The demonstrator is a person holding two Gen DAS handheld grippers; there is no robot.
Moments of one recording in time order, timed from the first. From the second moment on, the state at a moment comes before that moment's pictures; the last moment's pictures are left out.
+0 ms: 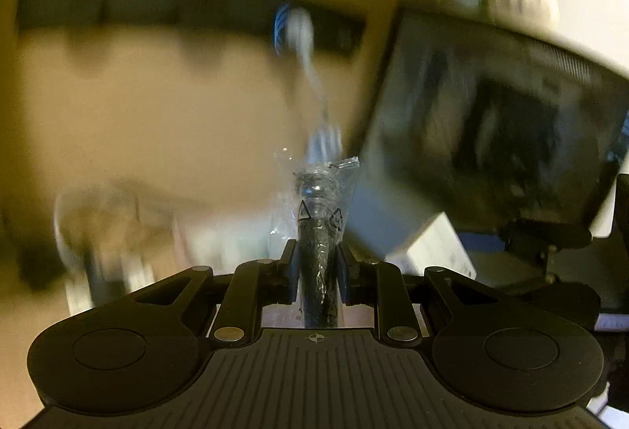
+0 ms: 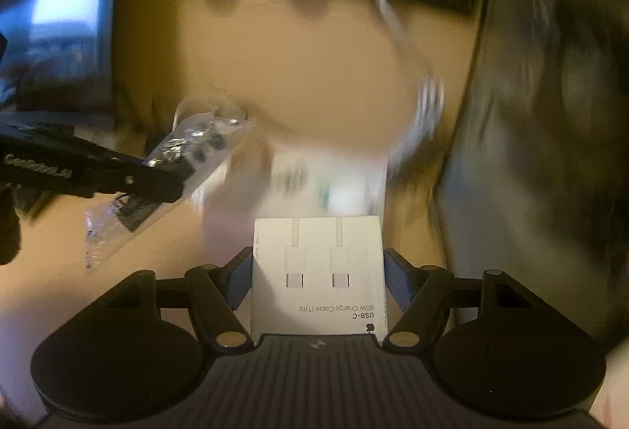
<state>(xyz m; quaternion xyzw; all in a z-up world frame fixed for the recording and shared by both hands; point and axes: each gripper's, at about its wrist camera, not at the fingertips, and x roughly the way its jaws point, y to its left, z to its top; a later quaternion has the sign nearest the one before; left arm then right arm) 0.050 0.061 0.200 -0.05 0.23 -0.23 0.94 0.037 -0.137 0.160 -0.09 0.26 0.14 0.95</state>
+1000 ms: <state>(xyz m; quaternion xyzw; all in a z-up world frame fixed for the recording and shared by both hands) 0.074 0.195 0.068 -0.21 0.38 0.04 0.90 0.098 -0.052 0.097 -0.11 0.31 0.21 0.92</state>
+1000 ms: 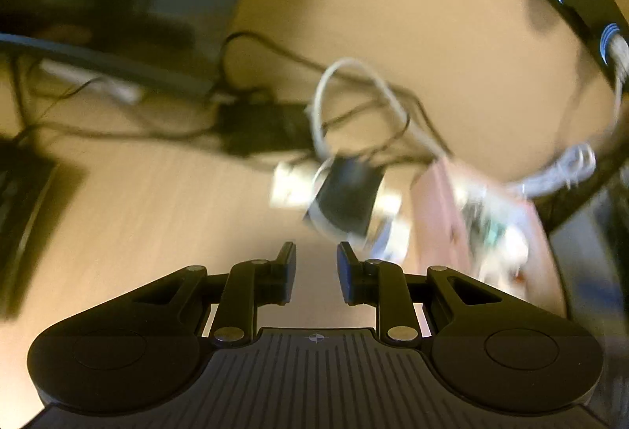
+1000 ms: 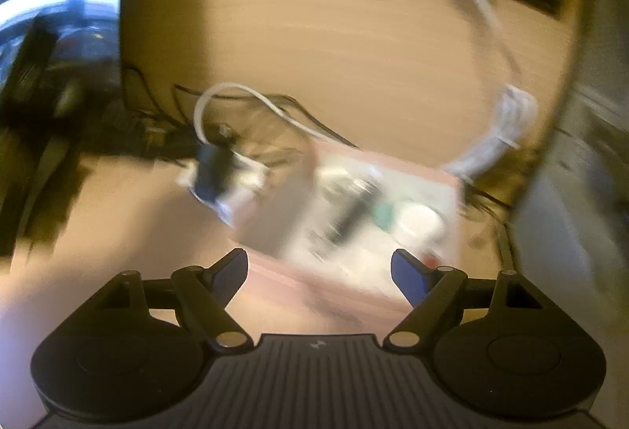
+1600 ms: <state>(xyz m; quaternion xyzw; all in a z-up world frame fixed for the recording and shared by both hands) -0.048 0.268 0.035 -0.27 0.42 0.01 0.87 0.282 0.123 0.020 -0.07 0.46 0.17 0.87</state>
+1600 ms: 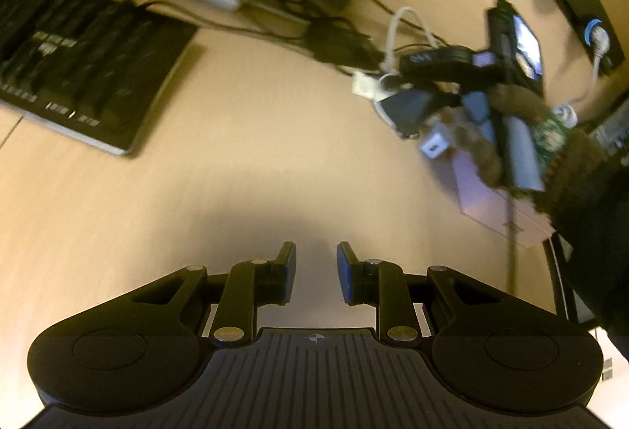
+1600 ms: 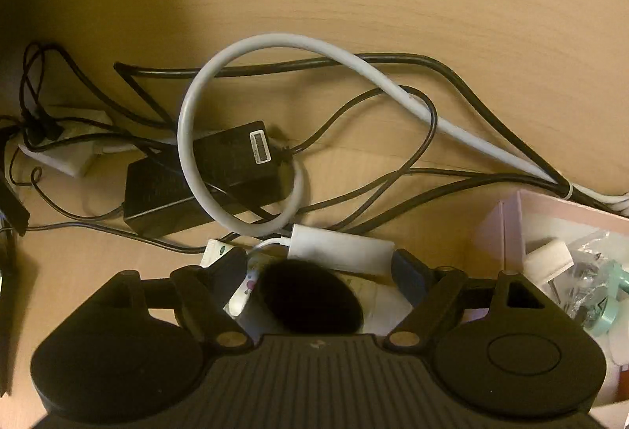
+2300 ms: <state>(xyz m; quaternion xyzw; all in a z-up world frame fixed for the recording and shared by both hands) -0.004 0.222 0.036 -0.23 0.41 -0.05 0.88 0.069 0.061 0.021 -0.22 0.39 0.30 0.84</state>
